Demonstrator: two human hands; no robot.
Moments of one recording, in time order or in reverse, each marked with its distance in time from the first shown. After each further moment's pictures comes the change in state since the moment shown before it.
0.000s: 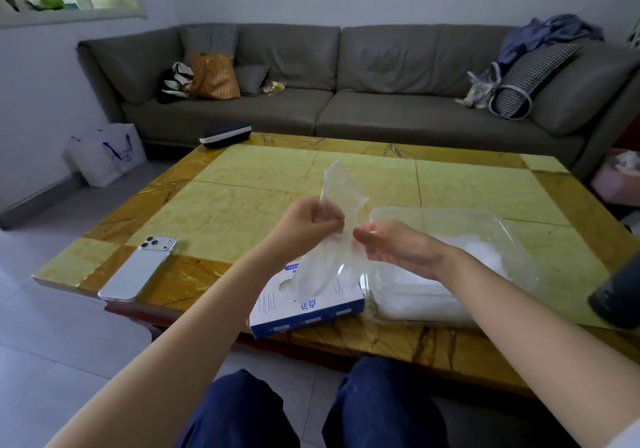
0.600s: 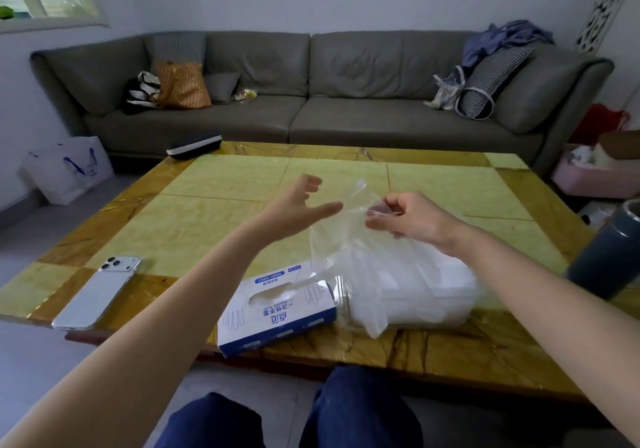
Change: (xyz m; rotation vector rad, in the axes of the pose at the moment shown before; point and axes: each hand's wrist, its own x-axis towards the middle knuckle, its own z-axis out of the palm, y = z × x) left_hand 0.045 0.027 0.017 0.350 -0.092 -0.001; right_hand -0.040 -0.026 -0.053 -0.217 0.354 -0.034
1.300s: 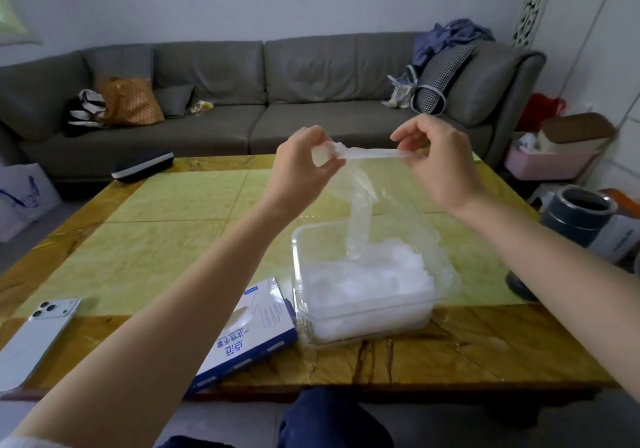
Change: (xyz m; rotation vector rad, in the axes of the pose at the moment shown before) left_hand 0.051 0.085 0.031 -0.012 0.429 0.453; right_hand 0.001 0.006 -0.093 -0.361 0.780 -0.491
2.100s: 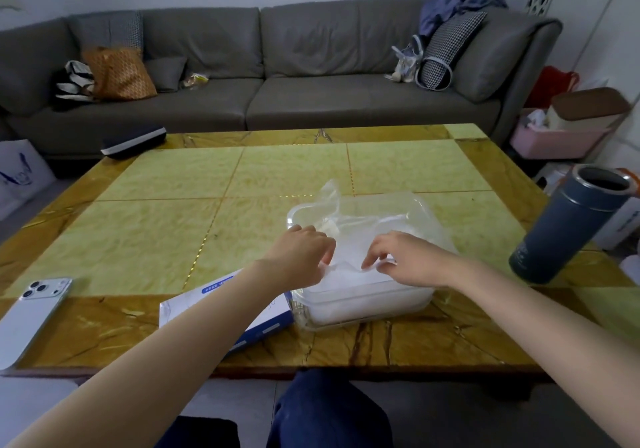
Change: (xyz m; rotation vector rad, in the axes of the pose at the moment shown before) left_hand -0.086 -0.068 0.047 0.624 -0.827 0.151; right_hand -0.101 0.040 0.044 -0.180 -1.052 0.129
